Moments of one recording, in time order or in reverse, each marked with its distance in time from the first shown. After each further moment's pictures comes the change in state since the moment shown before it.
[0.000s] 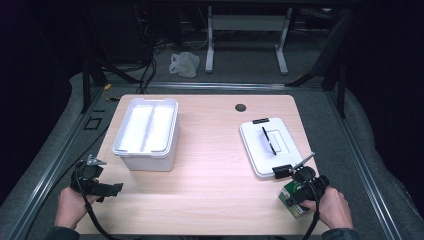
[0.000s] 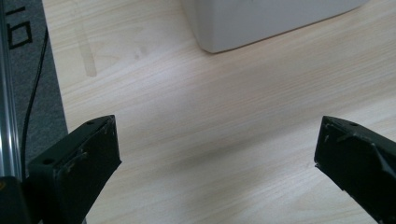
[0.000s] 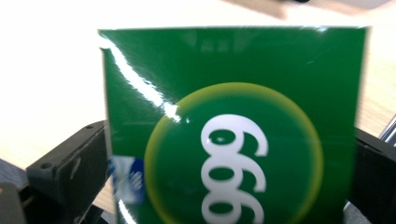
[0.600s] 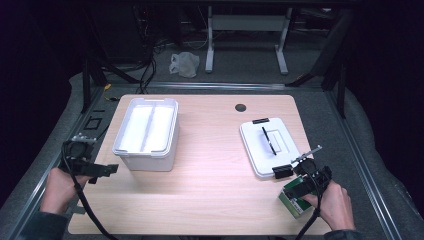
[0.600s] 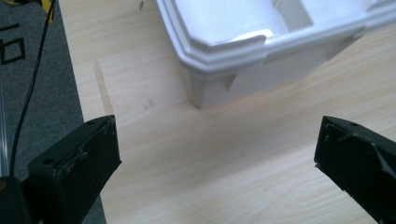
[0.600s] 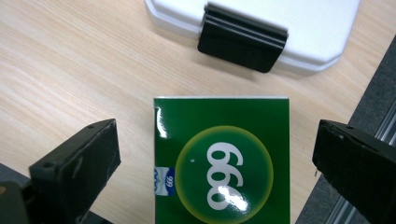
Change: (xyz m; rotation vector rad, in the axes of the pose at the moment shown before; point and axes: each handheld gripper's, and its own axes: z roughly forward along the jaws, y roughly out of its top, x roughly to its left) left arm 0.012 0.058 -0.052 -0.039 -0.071 -0.024; right arm 0.012 0.005 -0.041 -0.182 -0.051 -0.016
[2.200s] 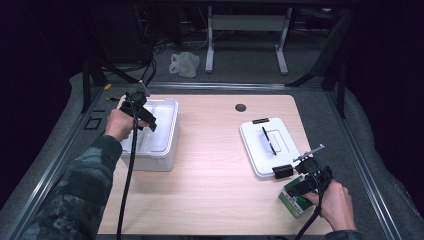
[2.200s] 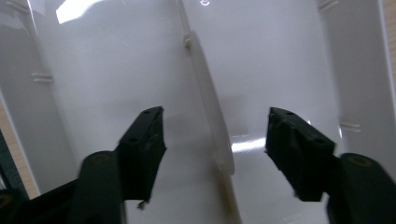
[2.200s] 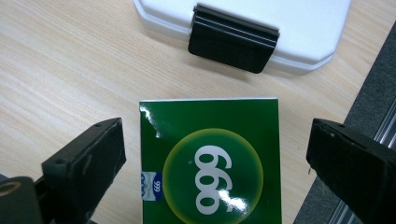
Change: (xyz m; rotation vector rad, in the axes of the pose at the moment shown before) left arm -0.028 0.171 0.111 0.363 -0.013 -0.092; right arm -0.007 0.000 0.003 -0.001 -0.002 0.022
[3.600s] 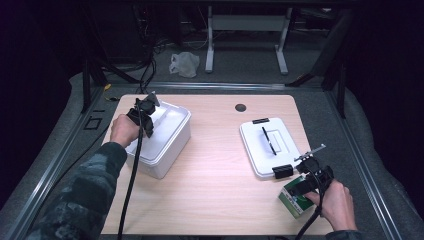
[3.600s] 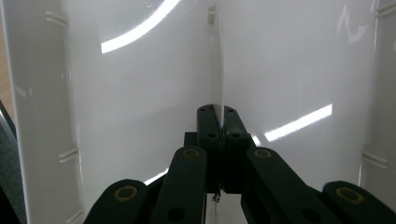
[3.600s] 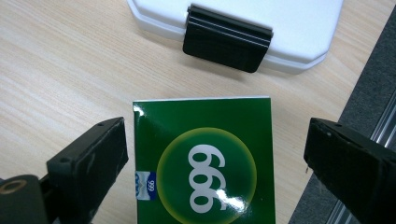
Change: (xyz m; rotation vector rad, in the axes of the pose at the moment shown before) left arm -0.029 -0.019 0.007 0.019 0.083 0.213; right arm -0.002 0.000 -0.001 -0.004 -0.011 0.008
